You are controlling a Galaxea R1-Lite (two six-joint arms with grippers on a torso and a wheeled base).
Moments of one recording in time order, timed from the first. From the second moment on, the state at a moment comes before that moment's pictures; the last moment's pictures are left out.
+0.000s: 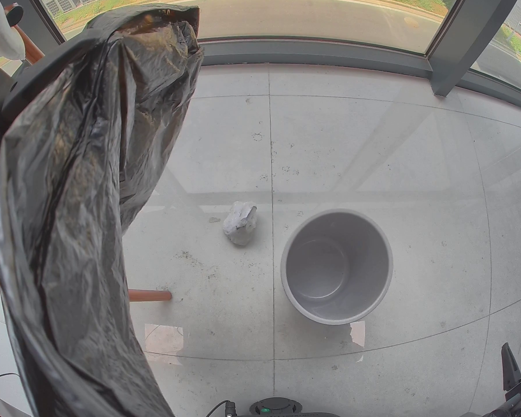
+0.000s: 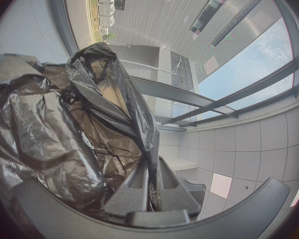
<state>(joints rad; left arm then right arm) -0.32 1.42 -0.76 -1.55 -1.03 -1.75 0.00 0.02 -0.02 0.00 0.02 0.01</state>
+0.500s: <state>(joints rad) -0.32 1.44 -0.76 -1.55 -1.03 -1.75 0.00 0.02 -0.02 0.00 0.02 0.01</state>
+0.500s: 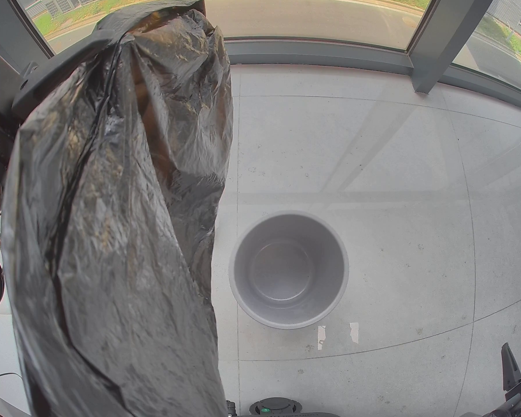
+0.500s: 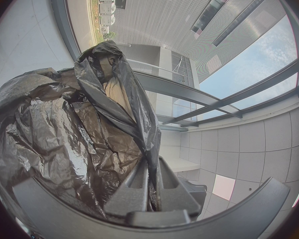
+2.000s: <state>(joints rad) -0.32 1.76 -0.77 -1.55 -1.04 -1.61 0.00 0.02 -0.02 0.00 0.02 0.01</state>
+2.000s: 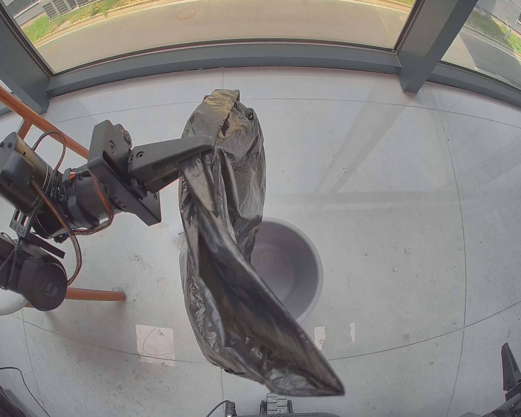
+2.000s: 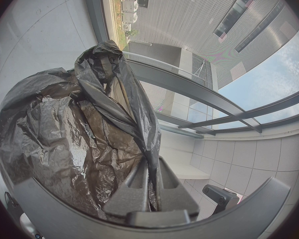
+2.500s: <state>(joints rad) -0.36 1.87 -0.89 -1.55 -1.04 -1.61 0.00 0.02 -0.02 0.00 0.02 0.01</state>
